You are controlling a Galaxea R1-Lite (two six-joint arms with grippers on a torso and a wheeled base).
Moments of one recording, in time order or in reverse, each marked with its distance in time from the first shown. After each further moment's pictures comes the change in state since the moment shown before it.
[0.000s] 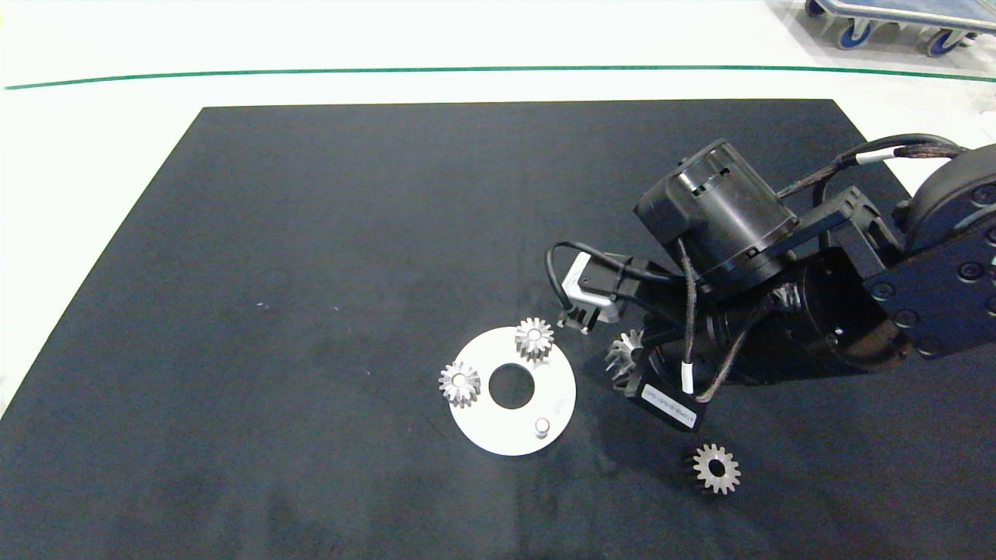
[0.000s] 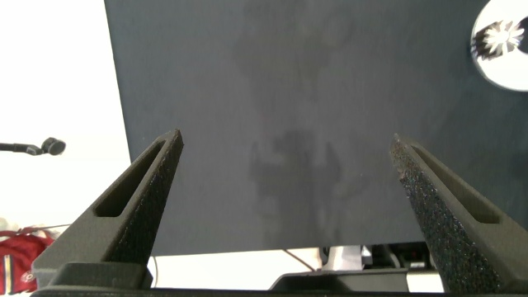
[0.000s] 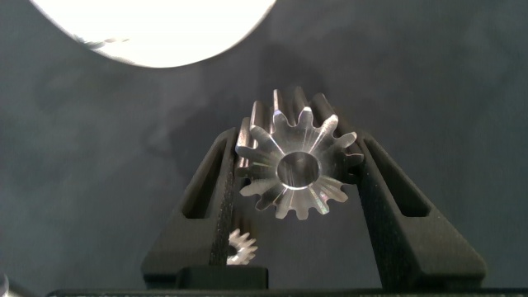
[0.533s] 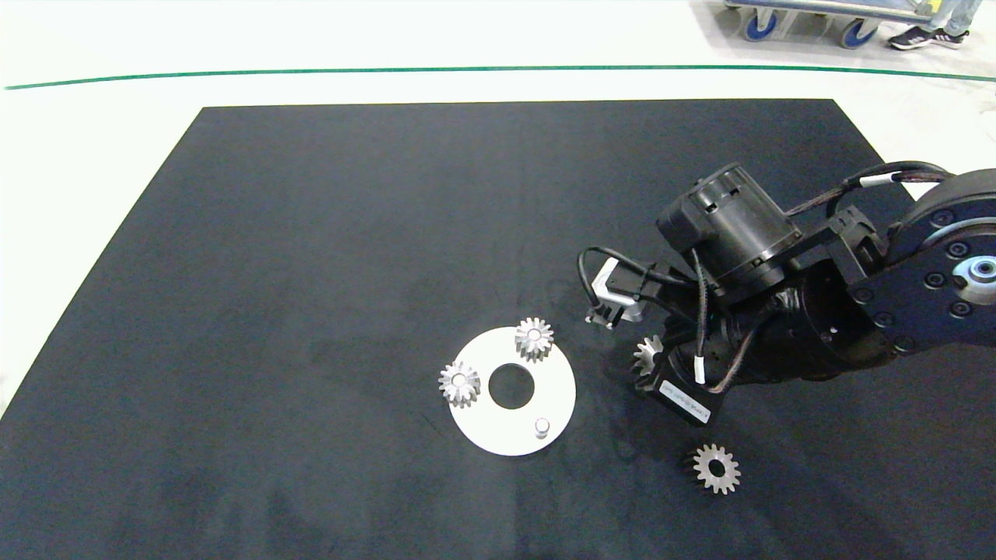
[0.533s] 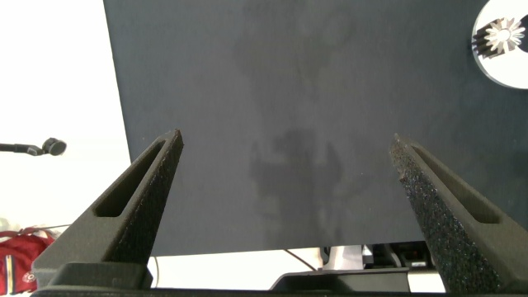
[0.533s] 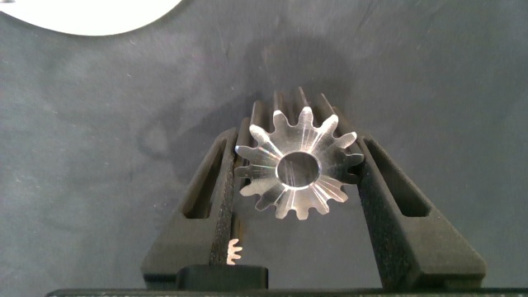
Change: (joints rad) left arm 0.000 -0.002 0.004 -0.003 0.000 0.003; right arm -0.087 -0.001 0.082 -0.039 0.032 0.018
